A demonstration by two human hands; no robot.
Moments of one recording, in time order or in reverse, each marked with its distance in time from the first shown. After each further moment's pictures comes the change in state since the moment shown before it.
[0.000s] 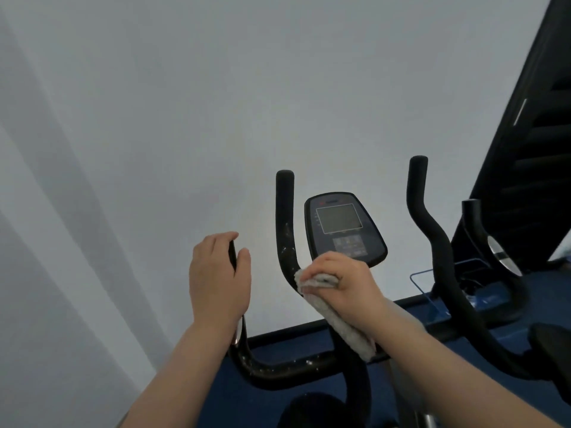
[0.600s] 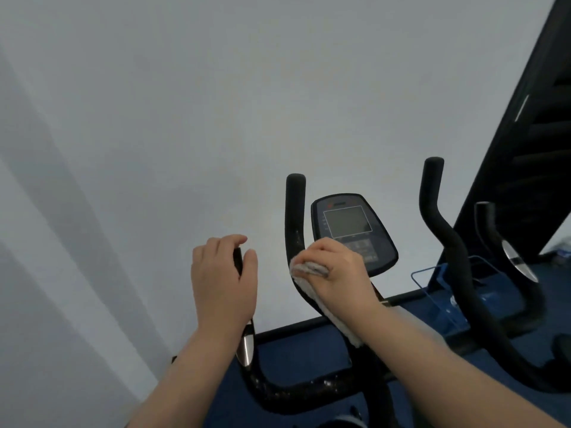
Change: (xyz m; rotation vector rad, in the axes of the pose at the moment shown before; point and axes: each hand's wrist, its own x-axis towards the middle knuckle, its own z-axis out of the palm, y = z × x) left_hand 0.020 -0.008 0.003 -0.065 0.022 0.016; right_hand 0.045 -0.004 0.032 -0.125 0.173 -0.005
